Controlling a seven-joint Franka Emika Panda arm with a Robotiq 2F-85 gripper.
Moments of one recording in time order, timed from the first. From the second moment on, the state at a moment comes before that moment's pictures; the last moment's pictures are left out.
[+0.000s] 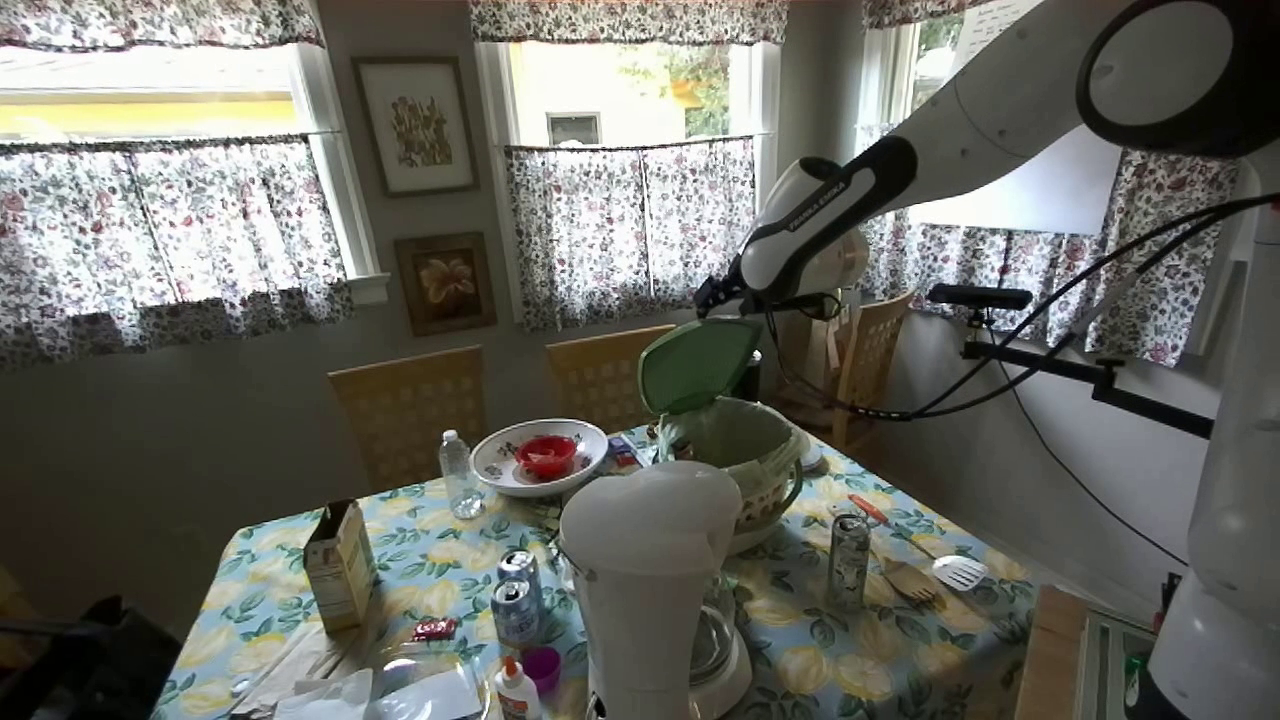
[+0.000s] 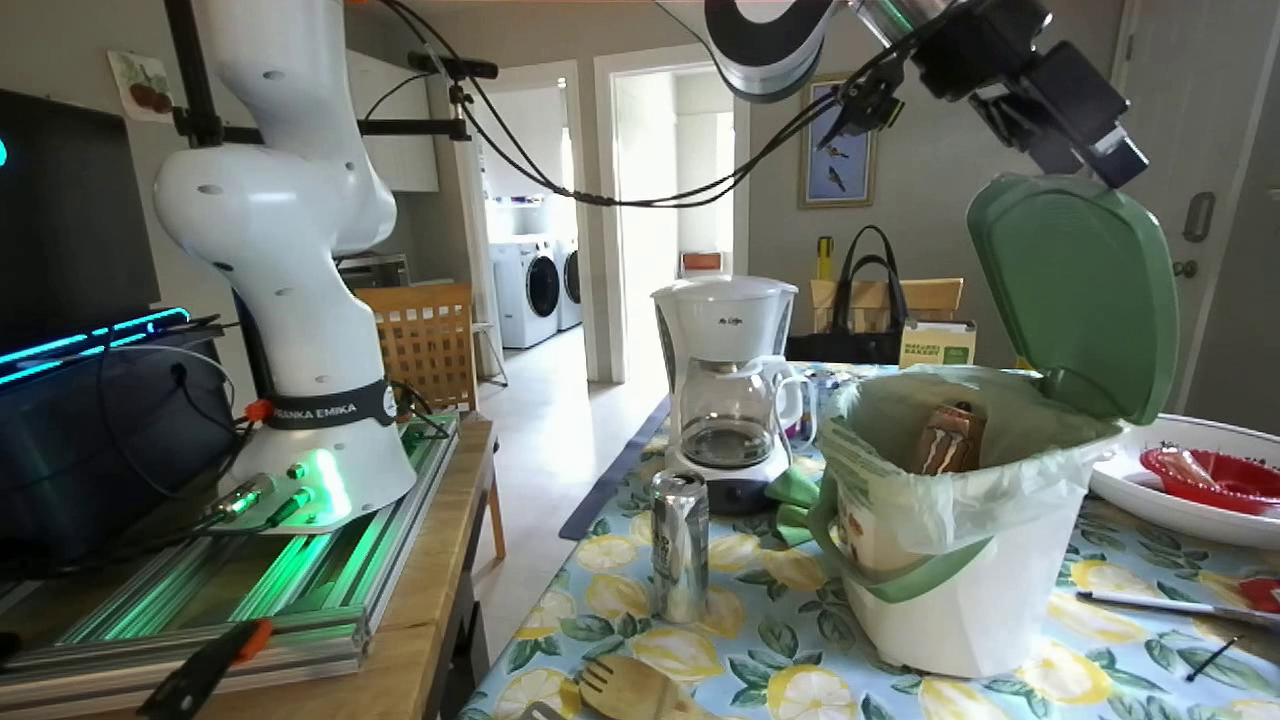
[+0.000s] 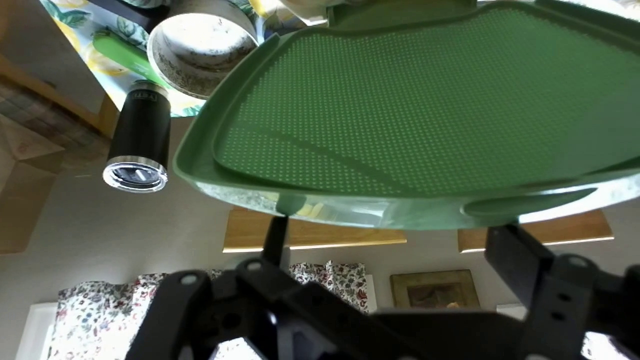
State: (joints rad) arm -0.30 0.14 -0.08 -2.09 0.02 2.98 0.09
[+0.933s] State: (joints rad) arm -0.27 0.13 -0.09 -2.06 0.09 2.71 -0.01
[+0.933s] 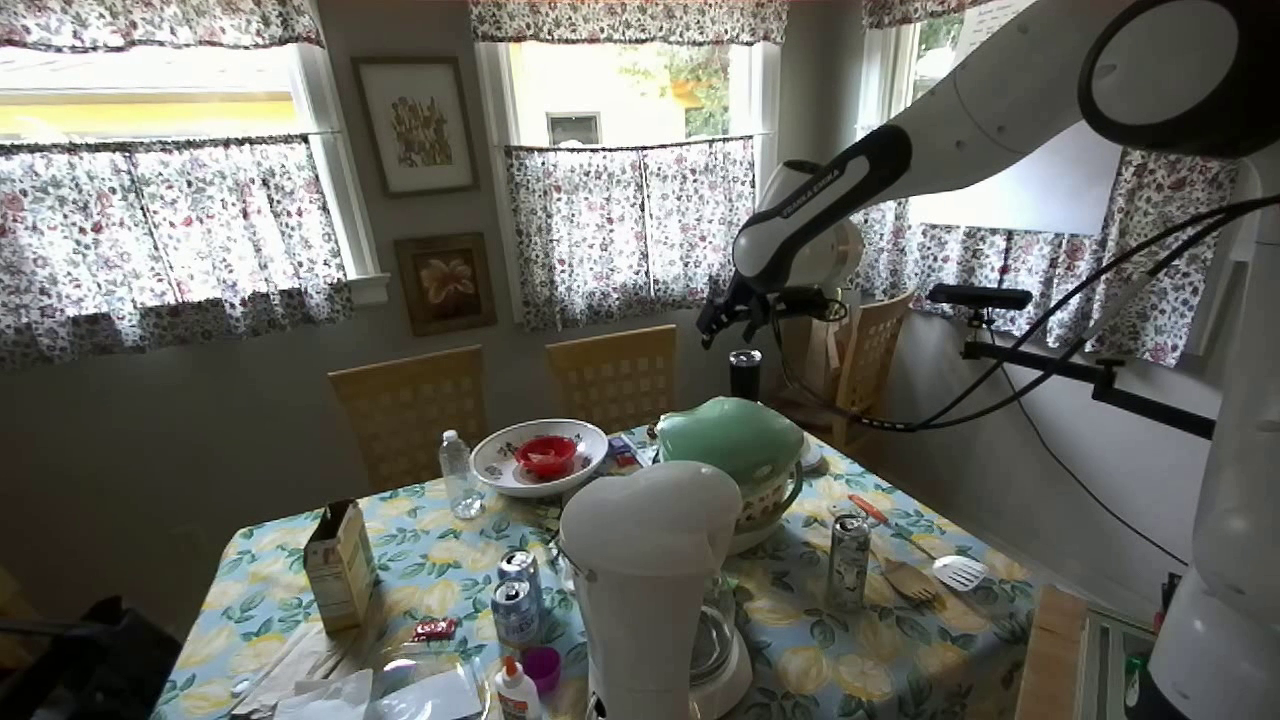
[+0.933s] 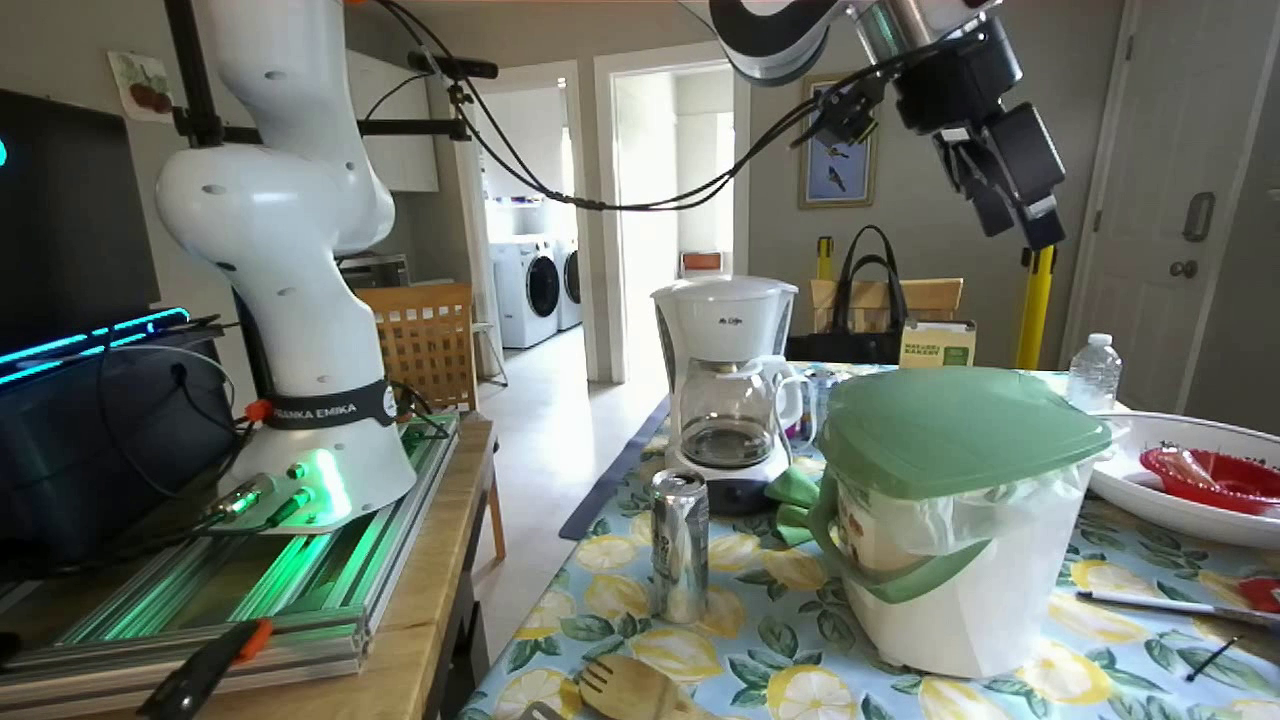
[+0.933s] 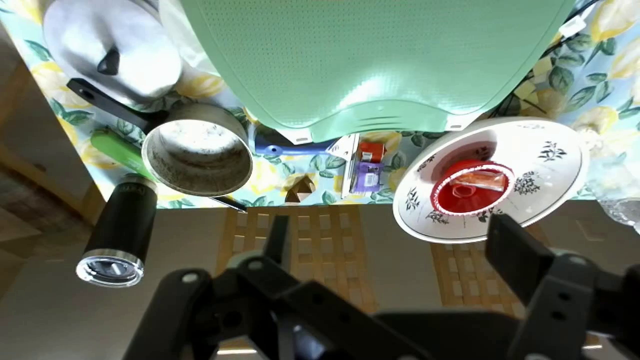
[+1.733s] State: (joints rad) arm -0.21 0.00 -0.12 -2.10 0.06 2.36 0.00
